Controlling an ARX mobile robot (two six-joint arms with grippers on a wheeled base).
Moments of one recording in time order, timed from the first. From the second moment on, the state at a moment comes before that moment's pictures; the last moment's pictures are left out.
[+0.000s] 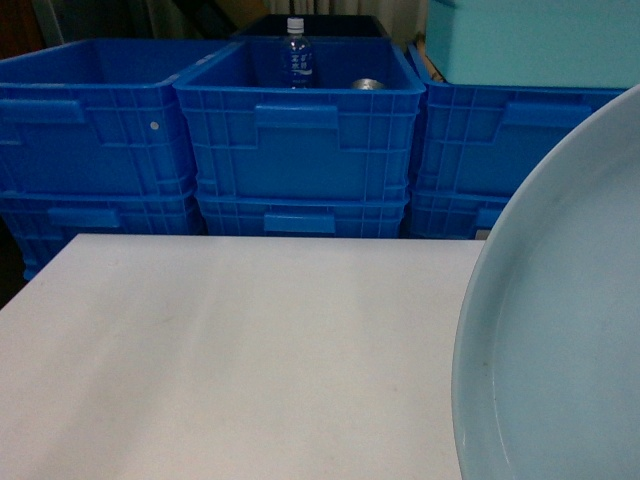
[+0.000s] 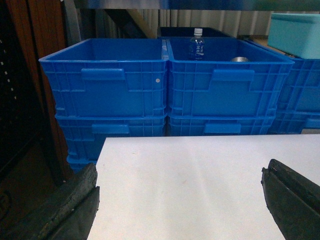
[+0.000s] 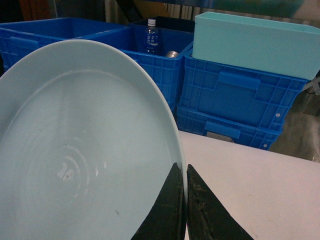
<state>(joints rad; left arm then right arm) 0.00 0.01 0.01 0.00 0.00 0.00 0.18 0.15 0.15 -0.05 -0.10 -0.07</state>
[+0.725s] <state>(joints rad) 0.00 0.01 0.01 0.00 0.00 0.00 0.18 0.15 0.15 -0.05 -0.10 -0.07</state>
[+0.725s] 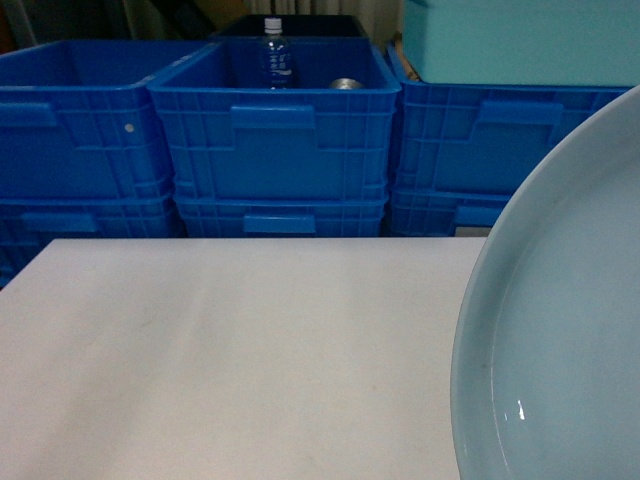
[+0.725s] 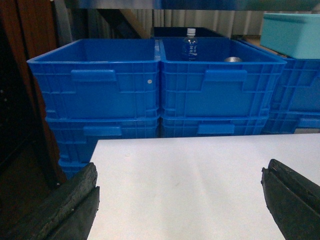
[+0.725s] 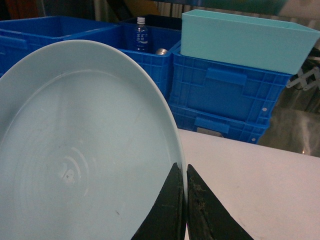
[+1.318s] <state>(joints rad) 0.00 0.01 0.01 0.00 0.00 0.00 0.18 0.15 0.15 -0.05 -0.10 -0.07</state>
